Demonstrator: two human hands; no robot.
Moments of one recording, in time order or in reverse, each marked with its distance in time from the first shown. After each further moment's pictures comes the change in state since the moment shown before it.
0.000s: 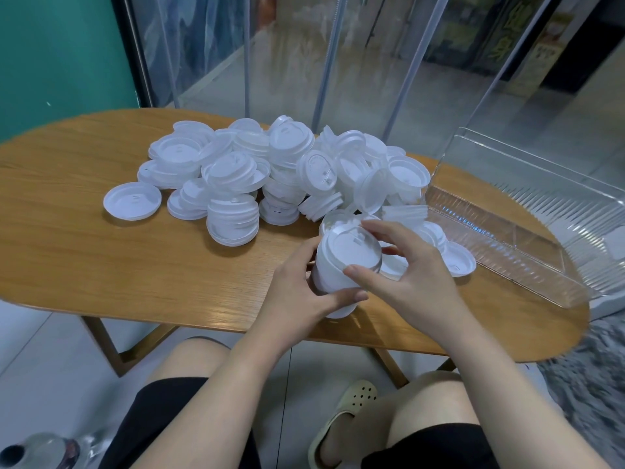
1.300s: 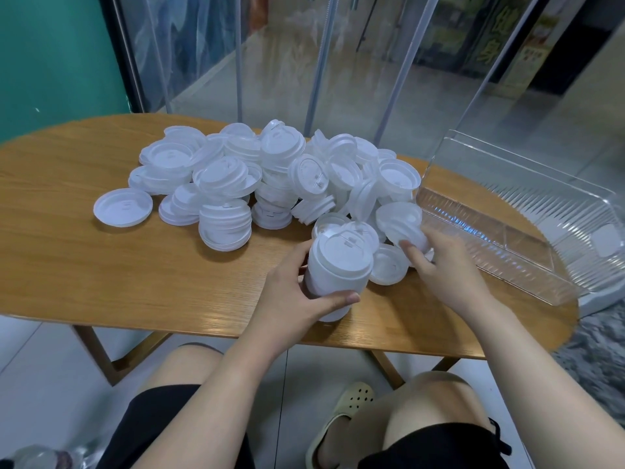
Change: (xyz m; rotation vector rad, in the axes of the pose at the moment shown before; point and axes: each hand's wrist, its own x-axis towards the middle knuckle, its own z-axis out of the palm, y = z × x) left_hand -0.001 0.000 -0.002 0.038 -0.013 0.007; right_hand 0.024 0.086 -0.044 -0.364 0.066 0.127
